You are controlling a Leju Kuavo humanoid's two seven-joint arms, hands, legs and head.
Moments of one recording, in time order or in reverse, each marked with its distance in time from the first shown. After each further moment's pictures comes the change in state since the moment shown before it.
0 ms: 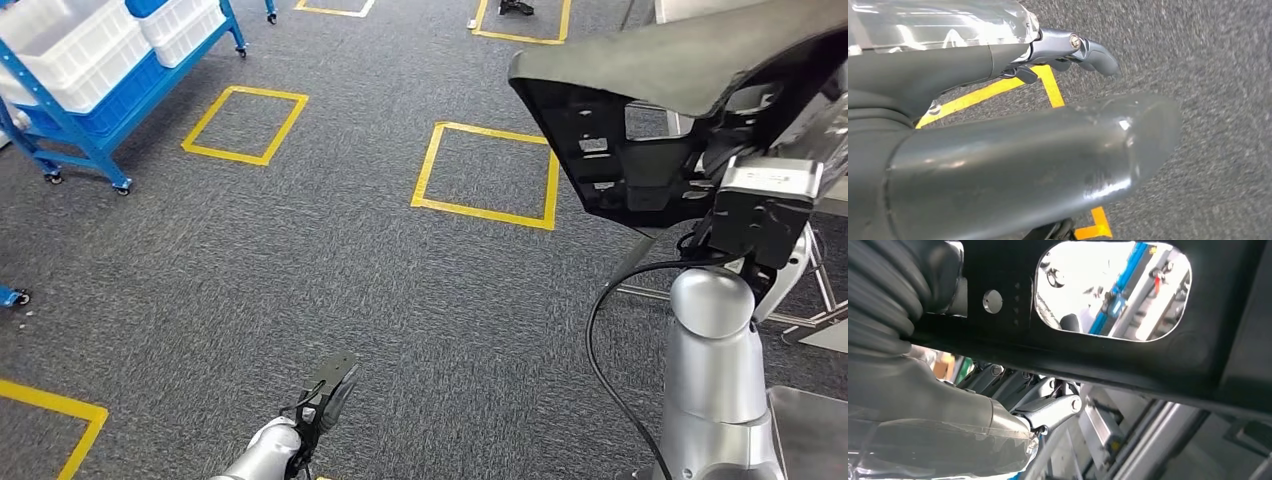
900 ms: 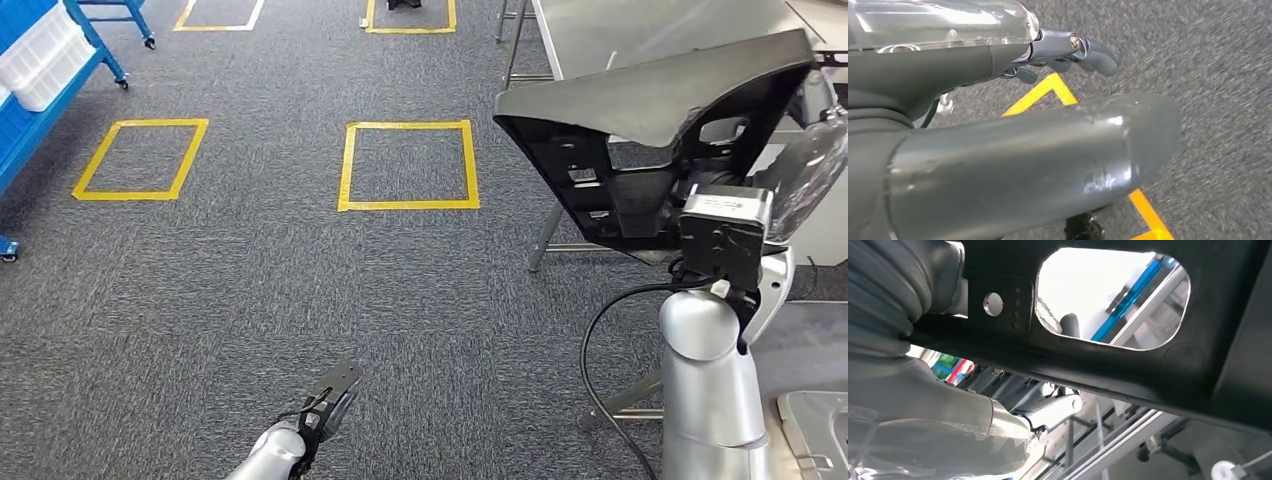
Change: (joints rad) left arm 0.061 0.016 -0.157 -0.022 0.067 0.093 0.107; right arm 0.084 -0.021 0.018 -0.021 0.053 -0.044 0.021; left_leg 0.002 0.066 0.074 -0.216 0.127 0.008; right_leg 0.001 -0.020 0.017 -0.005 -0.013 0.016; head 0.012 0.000
